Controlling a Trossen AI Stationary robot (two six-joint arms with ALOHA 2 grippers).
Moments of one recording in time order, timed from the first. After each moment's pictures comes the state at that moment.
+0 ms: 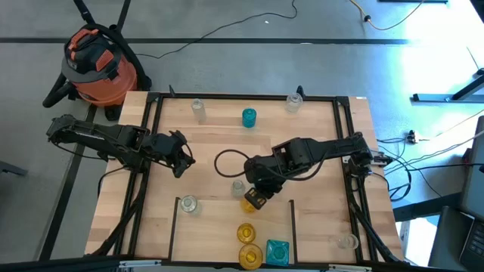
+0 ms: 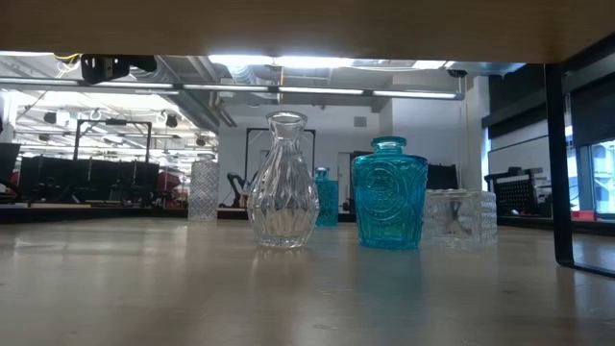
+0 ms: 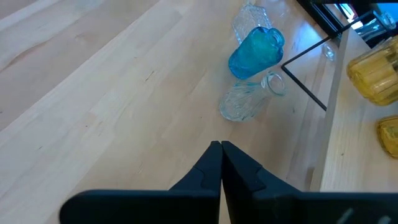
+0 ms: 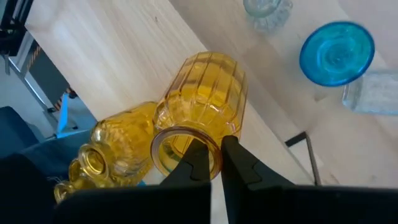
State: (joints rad) left arm -0.15 0.83 0.77 -0.70 -0.14 -0.84; right arm 0.29 2.01 2.33 -1.47 -0.23 1.06
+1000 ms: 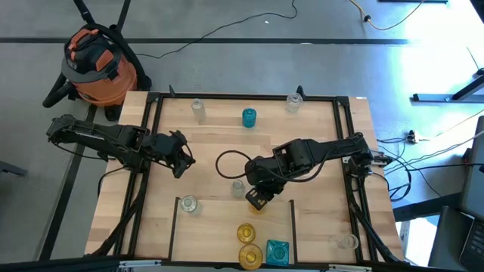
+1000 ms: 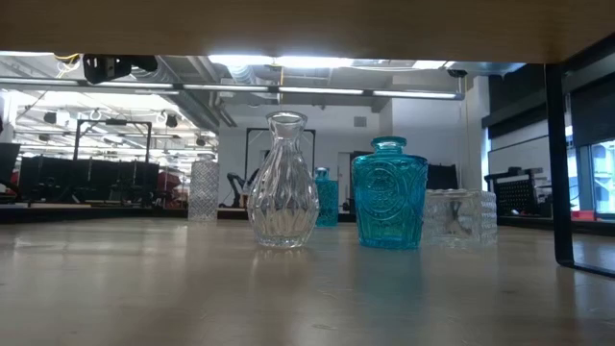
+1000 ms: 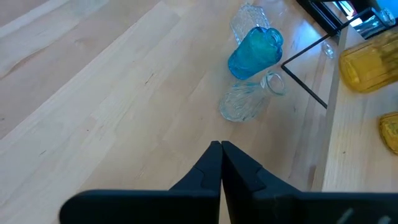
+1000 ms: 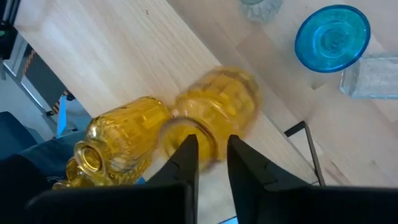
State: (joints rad) left arm -0.15 0.83 0.77 -0.69 -0.15 -0.81; right arm 0.30 2.01 2.33 -1.49 -0.23 1.10
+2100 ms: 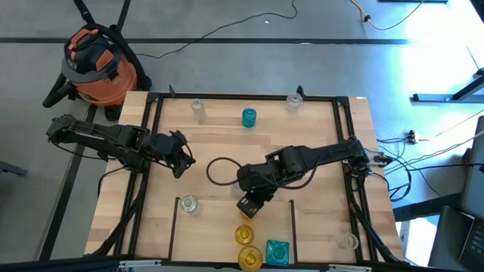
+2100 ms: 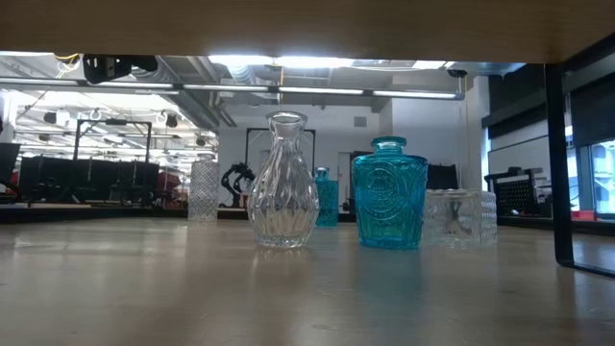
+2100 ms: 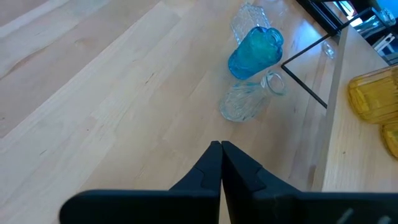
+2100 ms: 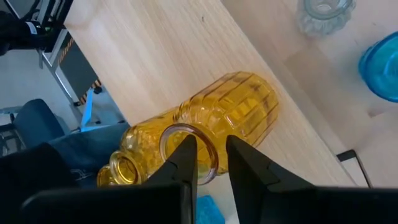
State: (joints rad) left arm -0.15 0.83 0.77 -0.69 -0.15 -0.81; right arm 0.31 2.07 2.33 -1.33 -0.25 1.06
